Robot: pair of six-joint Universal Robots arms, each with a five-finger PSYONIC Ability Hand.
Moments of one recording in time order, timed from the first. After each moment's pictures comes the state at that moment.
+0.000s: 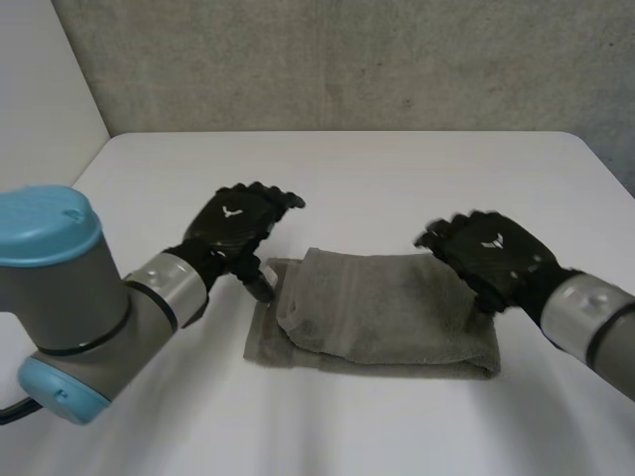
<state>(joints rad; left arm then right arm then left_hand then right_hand) 4.25 -1.92 -1.64 3.39 -1.30 3.29 1.77 -1.45 1.82 0.02 1.09 2.62 0.34 0.34 0.35 0.33 0.35 0.29 0.28 0.28 0.28 0.11</state>
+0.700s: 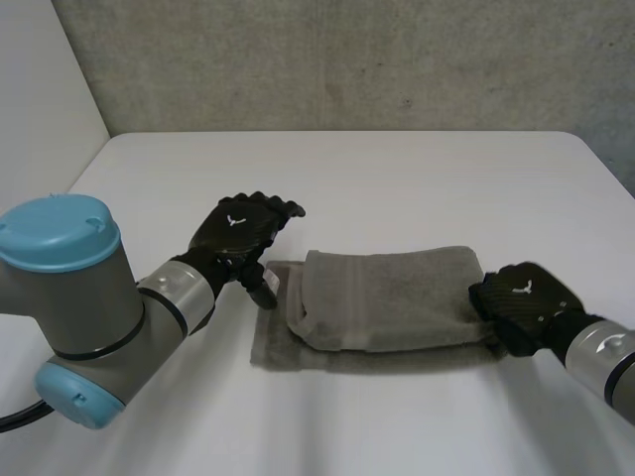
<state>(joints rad) 4.23 -1.95 -1.63 3.39 -1.34 3.28 1.62 -1.39 1.98 -0.10 1.07 2.46 0.34 0.34 0.35 0.33 0.35 1.32 1.33 1.33 1.34 1.16</state>
